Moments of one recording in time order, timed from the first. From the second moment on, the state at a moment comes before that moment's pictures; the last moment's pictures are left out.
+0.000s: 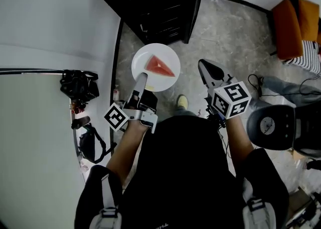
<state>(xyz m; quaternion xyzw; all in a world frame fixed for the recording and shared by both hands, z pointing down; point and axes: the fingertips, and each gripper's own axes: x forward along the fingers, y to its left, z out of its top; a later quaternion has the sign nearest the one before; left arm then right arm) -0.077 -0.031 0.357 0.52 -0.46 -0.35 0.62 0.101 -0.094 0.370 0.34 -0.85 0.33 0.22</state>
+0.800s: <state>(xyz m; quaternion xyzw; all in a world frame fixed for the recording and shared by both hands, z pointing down) -0.074 -0.033 0.353 0.52 -0.46 -0.35 0.62 0.102 -0.102 0.364 0.34 -0.86 0.32 0.21</state>
